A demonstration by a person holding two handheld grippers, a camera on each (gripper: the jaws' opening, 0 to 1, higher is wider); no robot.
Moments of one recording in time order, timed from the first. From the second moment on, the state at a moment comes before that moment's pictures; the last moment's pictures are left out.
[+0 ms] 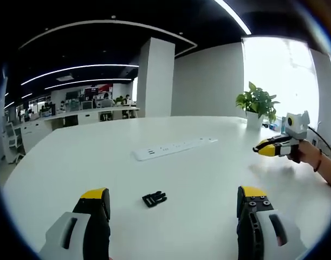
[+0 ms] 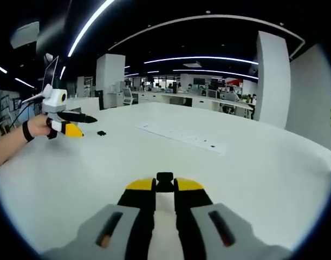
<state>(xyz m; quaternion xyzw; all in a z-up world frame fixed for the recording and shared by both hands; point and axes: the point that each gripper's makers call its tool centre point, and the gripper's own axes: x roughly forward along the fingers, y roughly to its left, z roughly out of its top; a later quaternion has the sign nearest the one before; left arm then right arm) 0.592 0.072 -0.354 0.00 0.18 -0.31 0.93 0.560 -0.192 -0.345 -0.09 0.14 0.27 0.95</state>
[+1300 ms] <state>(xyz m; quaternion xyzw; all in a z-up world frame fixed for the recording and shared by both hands) 0.588 0.074 -0.381 0.02 0.22 -0.31 0.93 0.559 -0.191 -0.344 -0.08 0.14 0.27 0.95</state>
